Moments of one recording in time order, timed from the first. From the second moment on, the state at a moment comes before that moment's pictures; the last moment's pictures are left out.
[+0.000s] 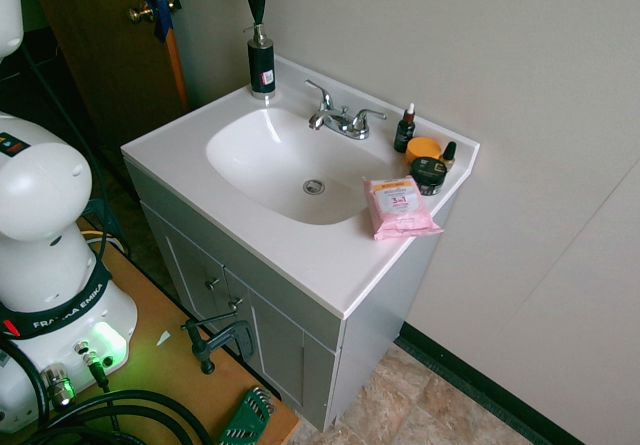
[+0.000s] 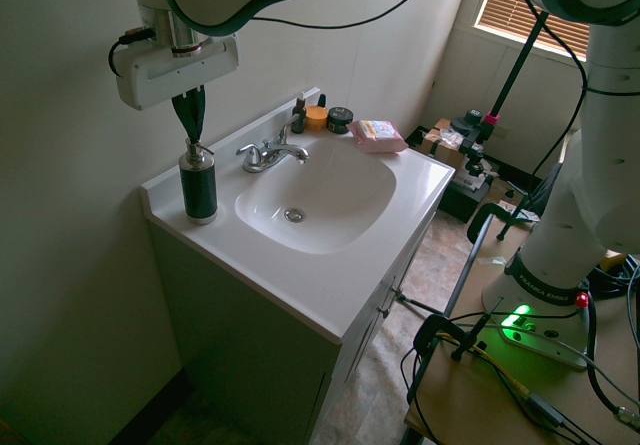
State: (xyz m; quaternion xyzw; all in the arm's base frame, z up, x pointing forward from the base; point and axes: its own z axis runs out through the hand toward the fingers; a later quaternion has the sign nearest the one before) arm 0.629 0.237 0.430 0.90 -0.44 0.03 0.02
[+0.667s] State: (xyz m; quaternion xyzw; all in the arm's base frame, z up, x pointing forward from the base) arm 0.566 0.115 0.484 0.88 -0.47 0.04 -0.02
